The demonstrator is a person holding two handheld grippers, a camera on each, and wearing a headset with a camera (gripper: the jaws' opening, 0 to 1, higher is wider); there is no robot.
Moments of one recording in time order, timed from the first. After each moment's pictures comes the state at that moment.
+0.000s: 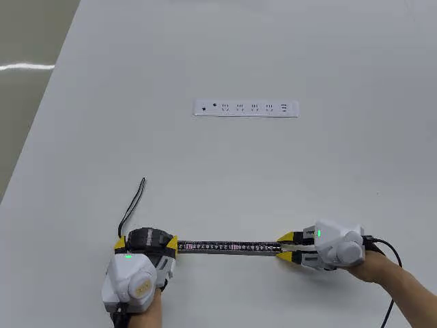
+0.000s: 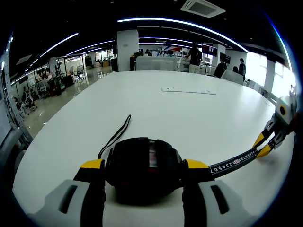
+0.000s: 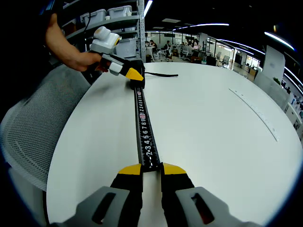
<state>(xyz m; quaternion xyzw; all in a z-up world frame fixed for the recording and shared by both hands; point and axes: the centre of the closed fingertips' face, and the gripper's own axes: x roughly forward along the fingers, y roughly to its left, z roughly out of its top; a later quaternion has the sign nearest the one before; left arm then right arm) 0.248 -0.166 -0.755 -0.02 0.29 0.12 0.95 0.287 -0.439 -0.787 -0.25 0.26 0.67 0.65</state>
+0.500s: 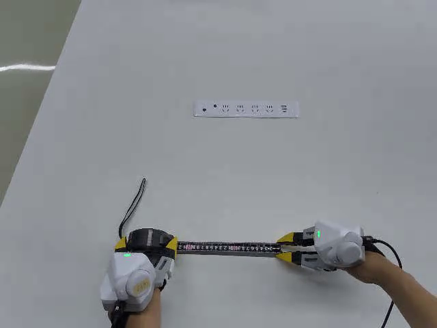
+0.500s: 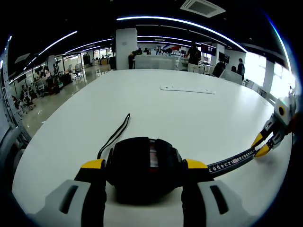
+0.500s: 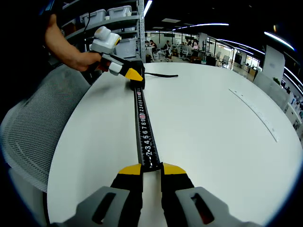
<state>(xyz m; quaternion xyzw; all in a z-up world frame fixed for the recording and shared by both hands) 0.246 -0.165 -0.756 -0.03 0.29 0.11 0.95 0.286 -0.437 -0.783 -0.25 0.26 0.67 0.65</state>
